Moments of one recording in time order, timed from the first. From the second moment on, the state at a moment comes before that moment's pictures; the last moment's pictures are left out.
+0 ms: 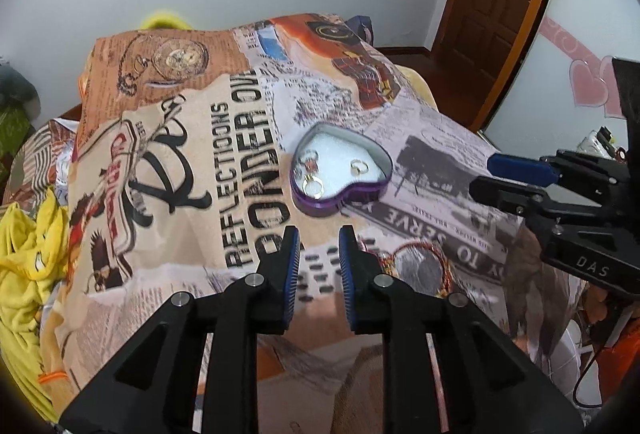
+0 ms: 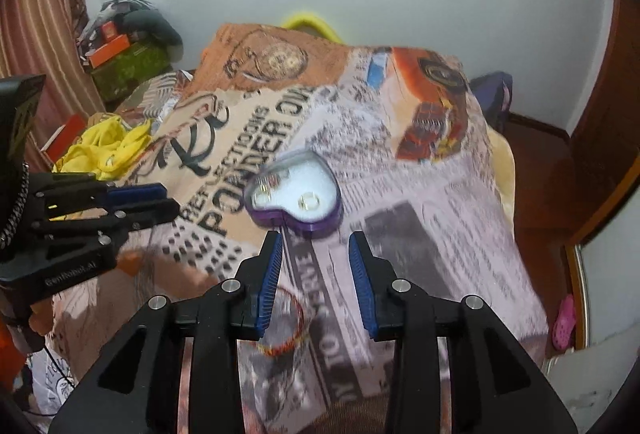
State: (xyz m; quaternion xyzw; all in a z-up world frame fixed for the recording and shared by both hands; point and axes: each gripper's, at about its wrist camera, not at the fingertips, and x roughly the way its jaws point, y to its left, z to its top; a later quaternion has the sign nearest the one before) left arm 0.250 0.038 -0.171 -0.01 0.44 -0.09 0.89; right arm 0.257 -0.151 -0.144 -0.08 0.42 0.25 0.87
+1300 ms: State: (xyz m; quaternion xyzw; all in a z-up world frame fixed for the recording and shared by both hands) left arm 0.257 -0.006 -0.241 0.01 0.52 -0.14 0.84; right arm 0.240 -0.188 -0.205 -0.07 0.47 0.17 0.86
